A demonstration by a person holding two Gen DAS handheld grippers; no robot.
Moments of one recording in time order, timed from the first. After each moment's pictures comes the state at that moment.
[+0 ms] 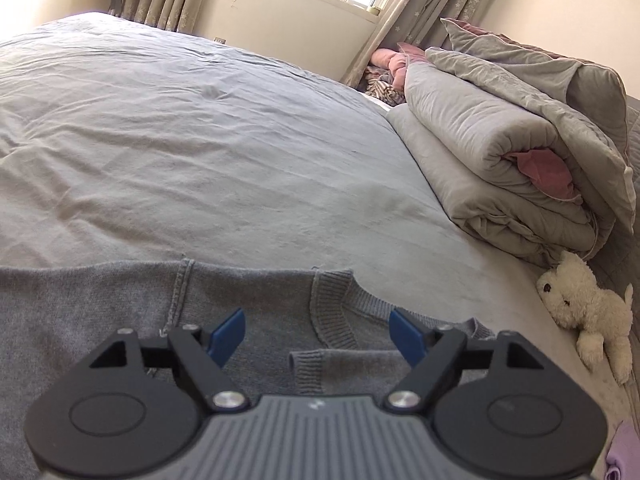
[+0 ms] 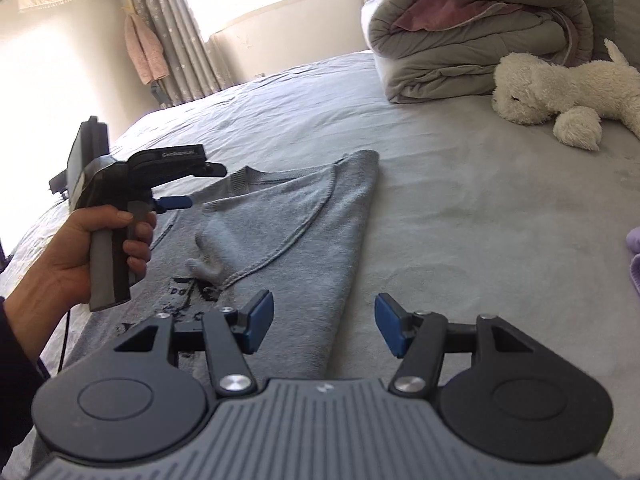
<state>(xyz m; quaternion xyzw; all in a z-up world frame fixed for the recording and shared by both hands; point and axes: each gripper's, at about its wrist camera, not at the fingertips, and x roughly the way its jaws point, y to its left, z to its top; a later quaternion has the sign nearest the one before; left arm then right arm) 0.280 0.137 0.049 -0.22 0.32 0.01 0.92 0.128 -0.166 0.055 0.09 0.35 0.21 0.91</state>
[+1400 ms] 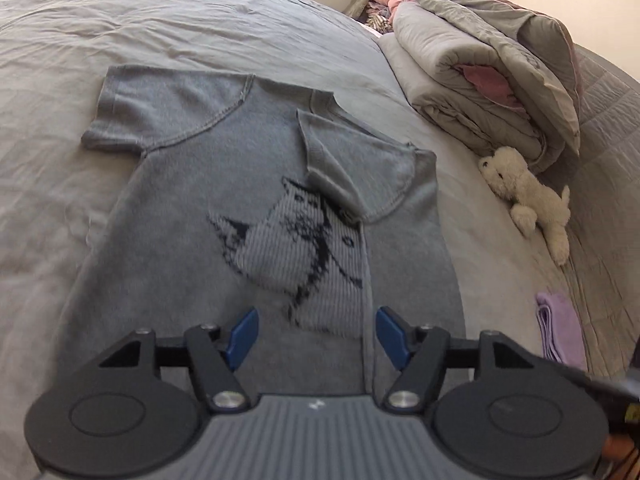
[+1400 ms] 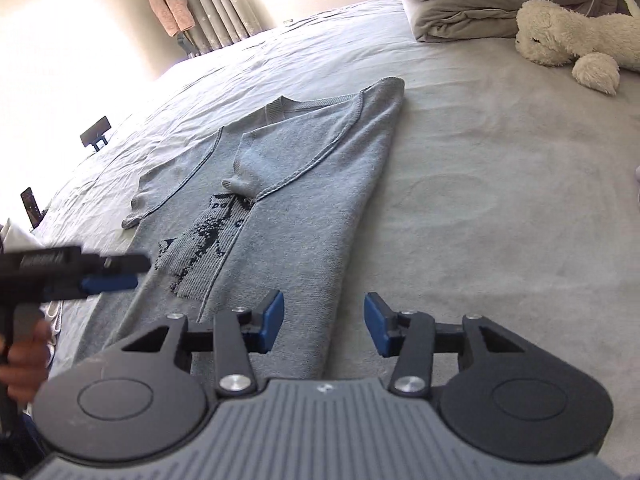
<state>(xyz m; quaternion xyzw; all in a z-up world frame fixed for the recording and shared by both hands) 0.027 0.098 0.061 -0.25 0.43 -0.04 0.87 0.094 -0.186 0.055 0.09 0.43 0.23 0.87</state>
